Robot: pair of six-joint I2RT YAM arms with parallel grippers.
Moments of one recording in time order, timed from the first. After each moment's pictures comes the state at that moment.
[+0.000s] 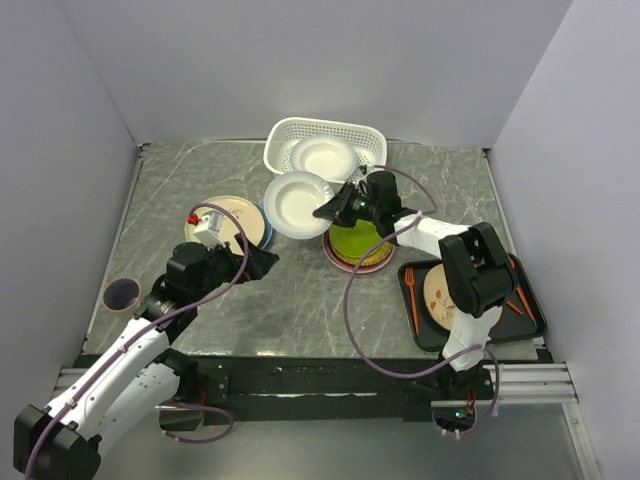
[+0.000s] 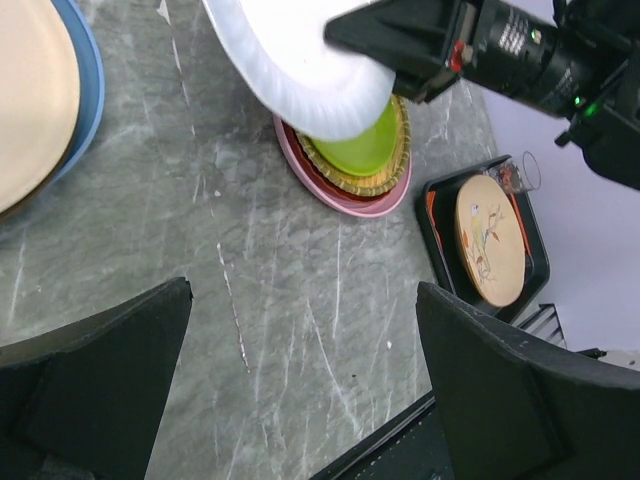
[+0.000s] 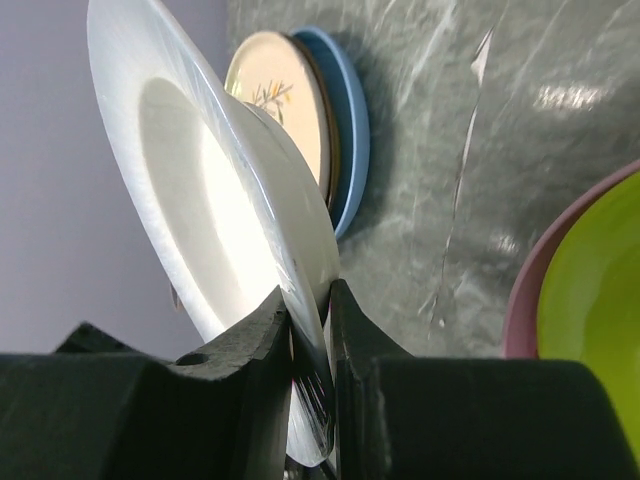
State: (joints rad) left arm -0.45 0.73 0.50 -0.07 0.16 -0.70; right arm 0.41 1.83 1.09 0.30 -0.52 0.99
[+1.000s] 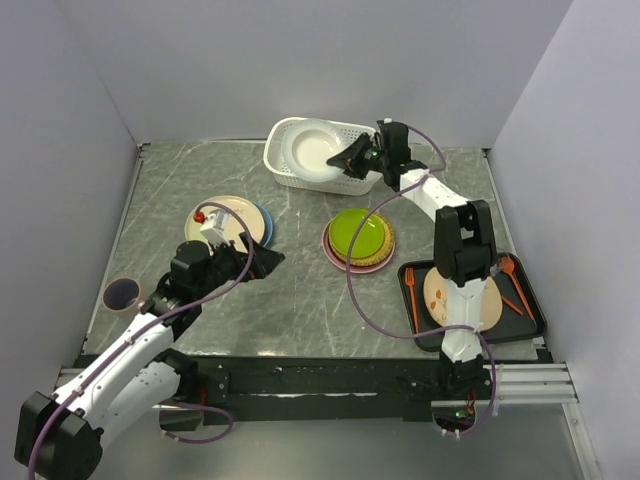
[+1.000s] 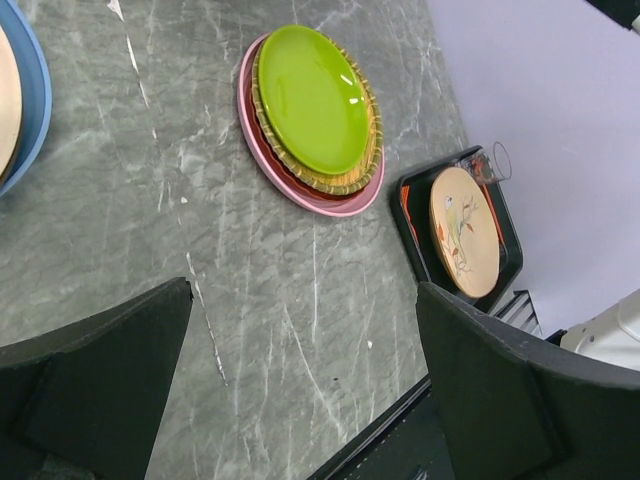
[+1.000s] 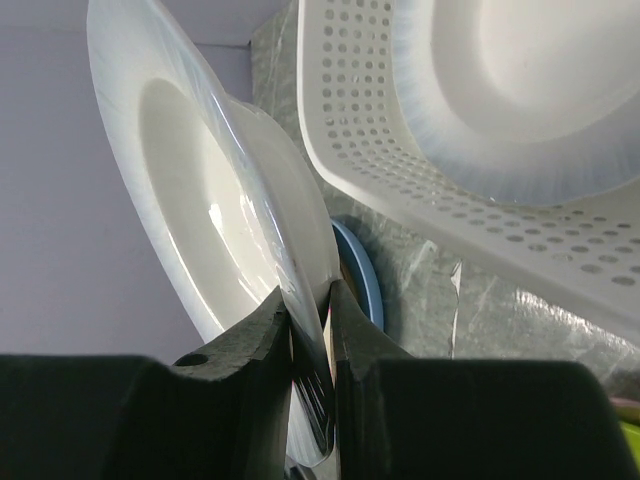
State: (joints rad) left arm -0.45 0.80 0.47 0.06 0.23 -0.72; right arm 0.26 2.12 1.68 0.02 -0.54 1.02
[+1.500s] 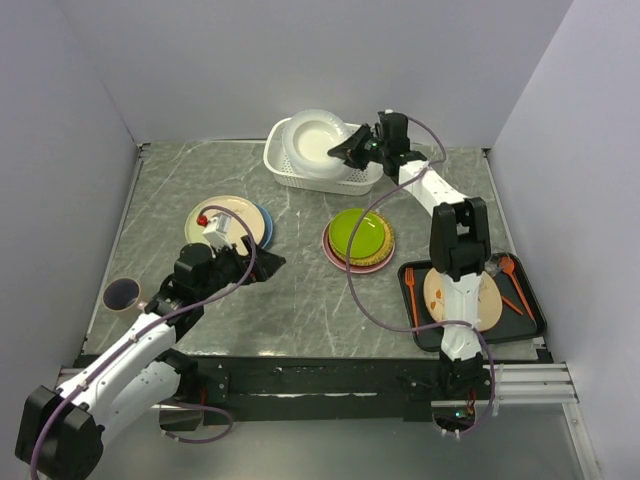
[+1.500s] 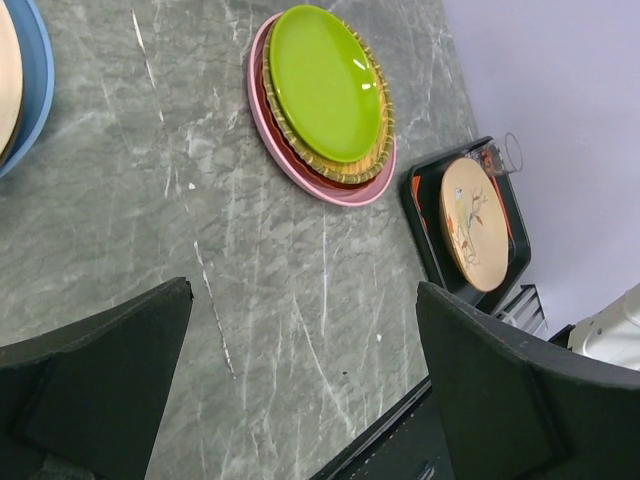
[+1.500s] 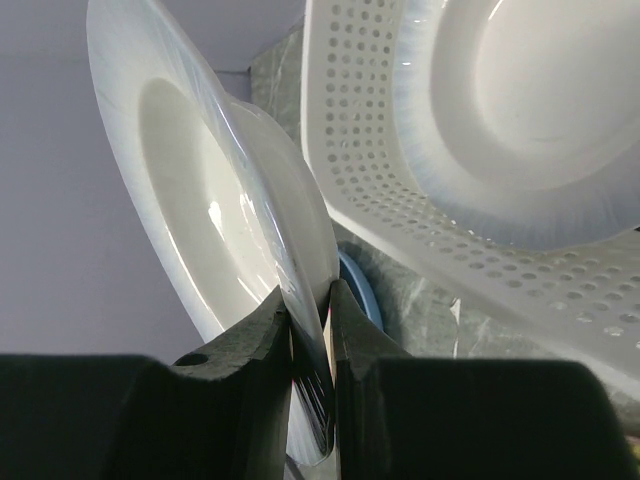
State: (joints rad) left arm -0.45 0.81 0.44 0.09 0.24 -0.73; right arm 0.25 2.19 1.84 -0.06 -0.51 1.01
